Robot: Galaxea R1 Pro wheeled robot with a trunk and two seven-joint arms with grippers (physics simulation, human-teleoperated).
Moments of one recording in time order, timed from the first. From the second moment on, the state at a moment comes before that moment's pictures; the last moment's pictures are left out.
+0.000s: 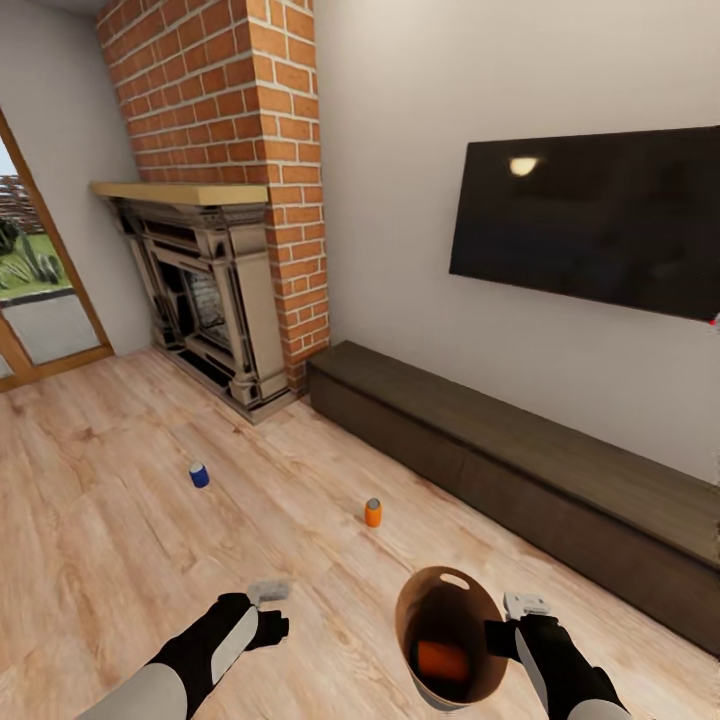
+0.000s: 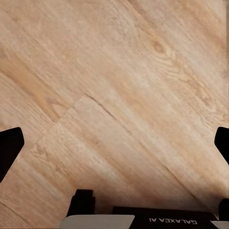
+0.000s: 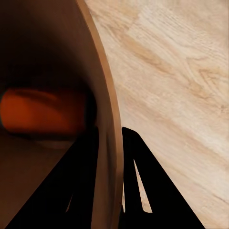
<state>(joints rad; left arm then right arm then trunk) -0.59 0.00 -0.38 -0.45 0.54 0.52 0.24 -0.49 0.02 -0.34 -0.56 0.28 0.48 0.06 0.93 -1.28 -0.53</state>
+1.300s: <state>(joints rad) -0.59 0.00 -0.38 -0.45 0.53 0.52 0.24 -0.49 0.01 -0.35 -0.56 0.28 0.47 0.05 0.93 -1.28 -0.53</state>
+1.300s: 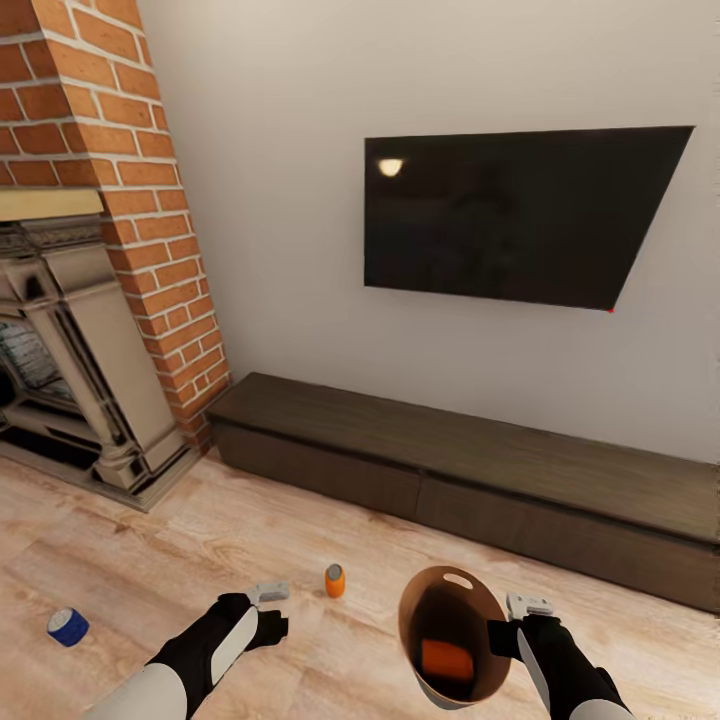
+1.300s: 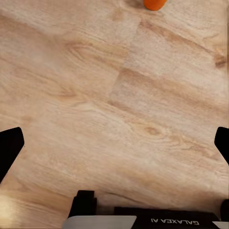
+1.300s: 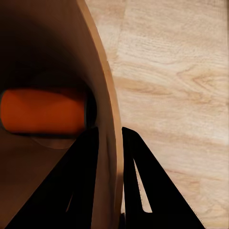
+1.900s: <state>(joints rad) -0.59 0.00 -0.38 -0.45 0.53 0.52 0.24 -0.49 0.01 -0.35 -0.56 0.28 0.48 0.06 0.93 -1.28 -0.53</state>
